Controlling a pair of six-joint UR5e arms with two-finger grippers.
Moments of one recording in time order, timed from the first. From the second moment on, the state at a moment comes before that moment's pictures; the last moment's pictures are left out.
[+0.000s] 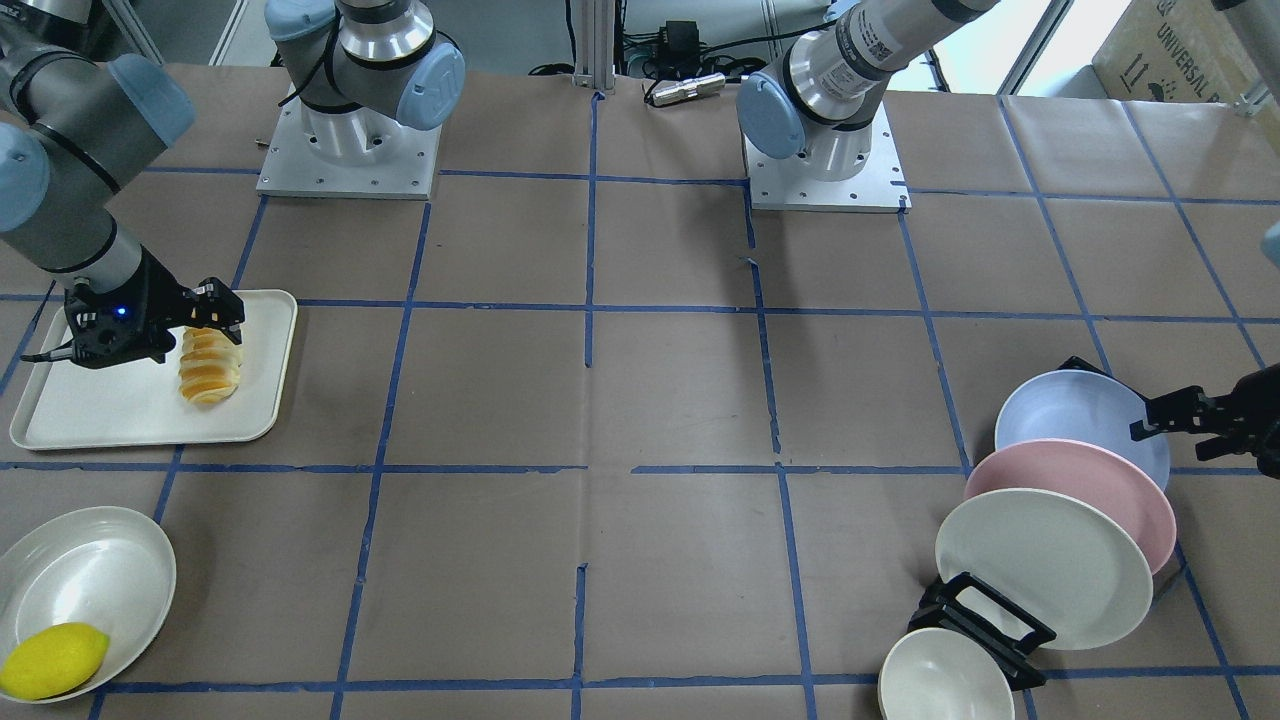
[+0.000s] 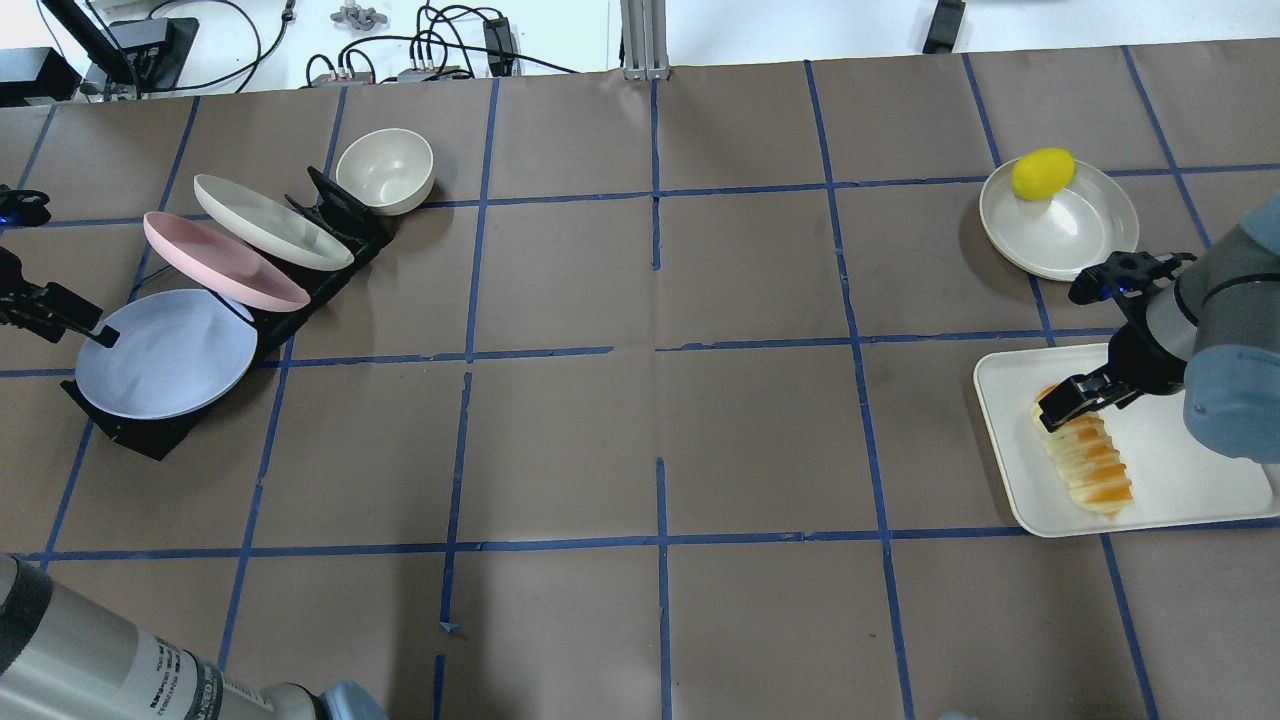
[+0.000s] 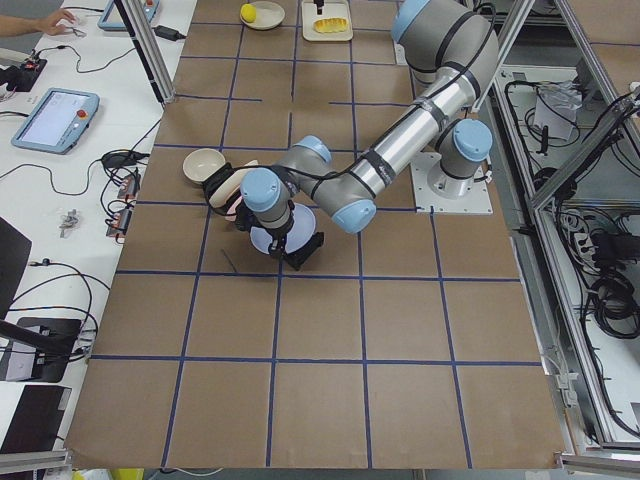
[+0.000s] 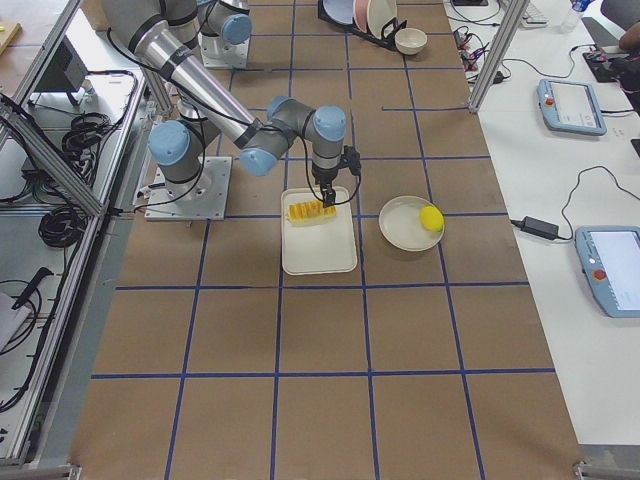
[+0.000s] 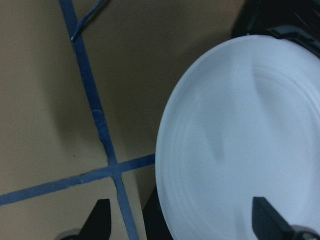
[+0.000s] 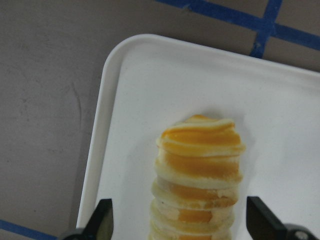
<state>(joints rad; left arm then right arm) -0.83 -2.13 -1.47 -1.29 1.50 0.96 1.05 -1.48 2.20 -2.21 -1.56 -0.82</state>
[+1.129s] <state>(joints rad) -0.84 -2.18 -1.44 -1.30 1.45 0.96 1.05 -1.40 2.22 -2.27 -1.59 -0.85</state>
